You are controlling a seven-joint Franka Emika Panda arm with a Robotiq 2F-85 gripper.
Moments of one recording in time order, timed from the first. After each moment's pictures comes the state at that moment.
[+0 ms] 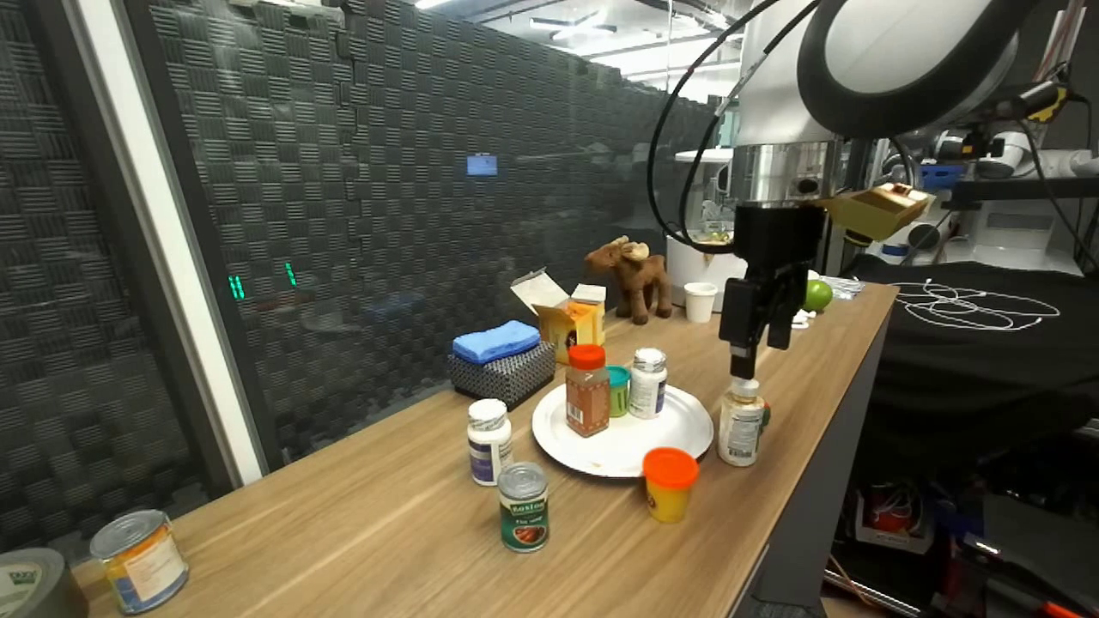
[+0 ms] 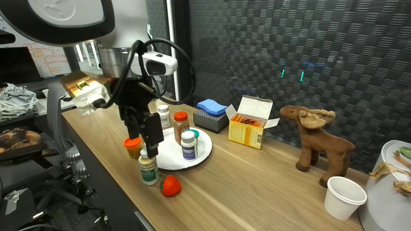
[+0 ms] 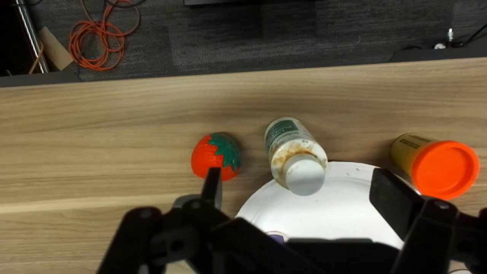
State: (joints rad) arm -0.04 -0.18 -0.01 -2.55 -0.04 2.35 0.01
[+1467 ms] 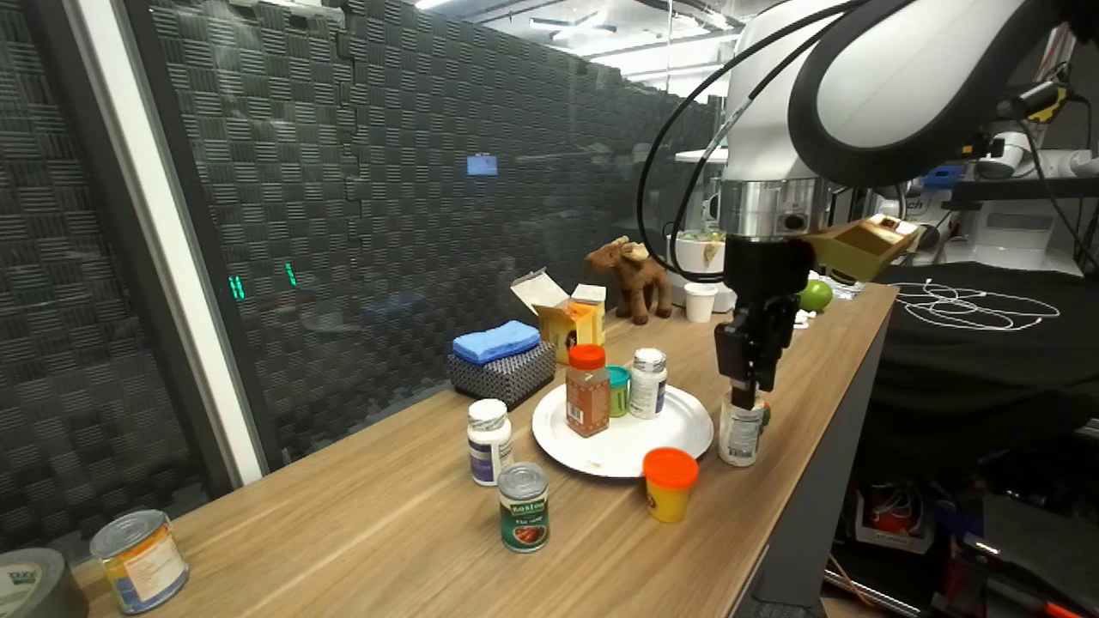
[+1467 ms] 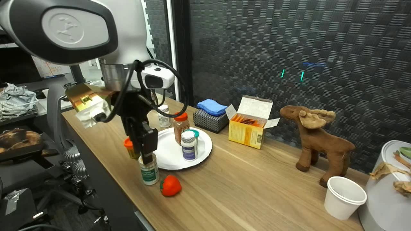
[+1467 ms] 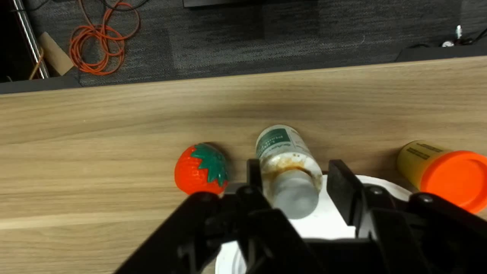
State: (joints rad) arm -0.03 -0.12 0.01 -2.56 -0.06 2.41 0.07
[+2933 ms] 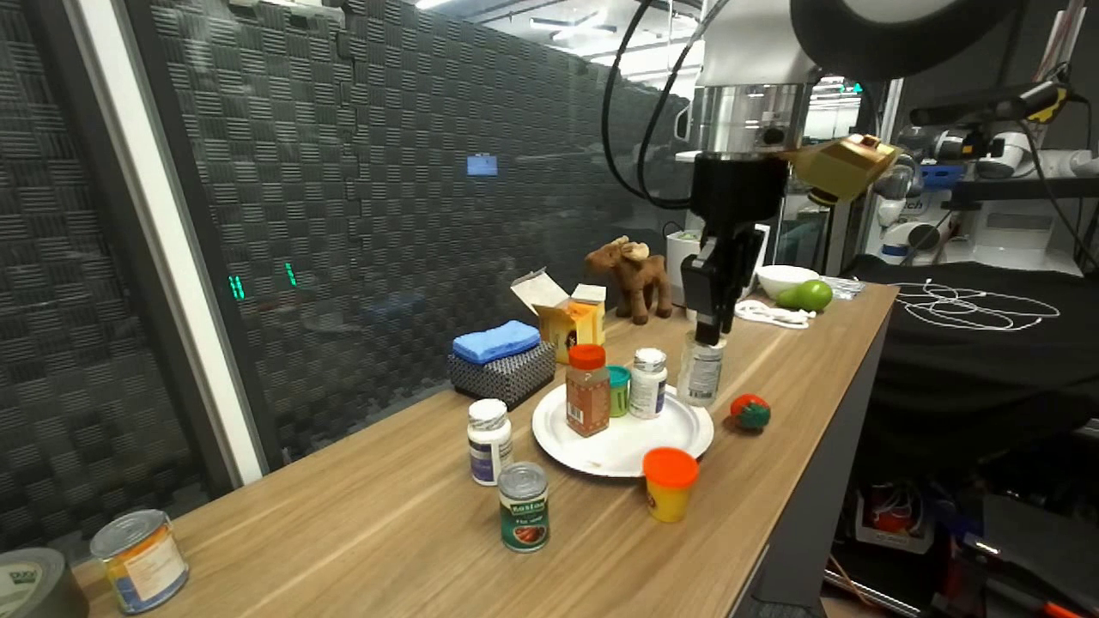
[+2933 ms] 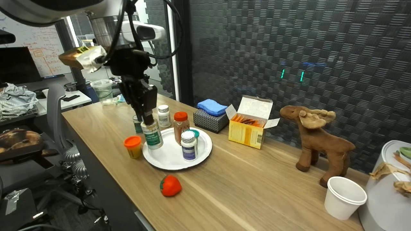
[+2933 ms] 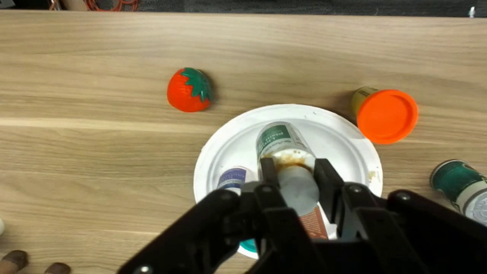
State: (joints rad) arm 0.02 -0.21 0.06 -2.47 -0.11 2.33 0.09
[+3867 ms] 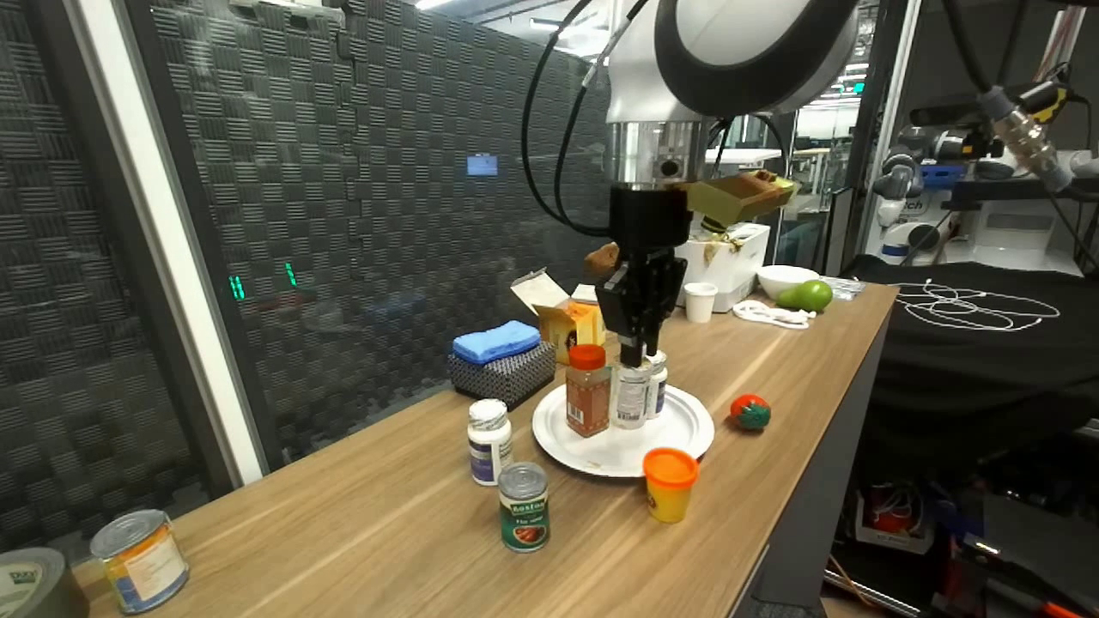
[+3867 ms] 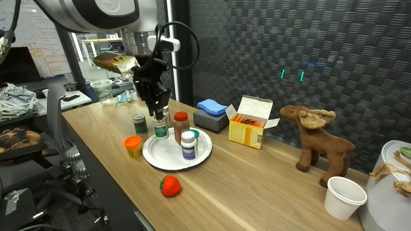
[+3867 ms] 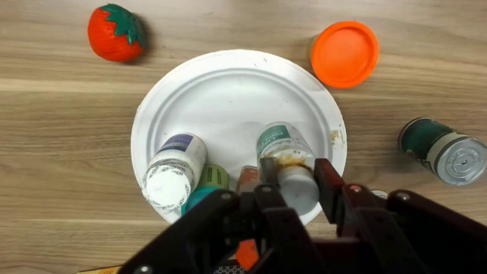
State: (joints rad) arm 0.07 0.02 0.06 -2.26 -0.03 2.32 0.10
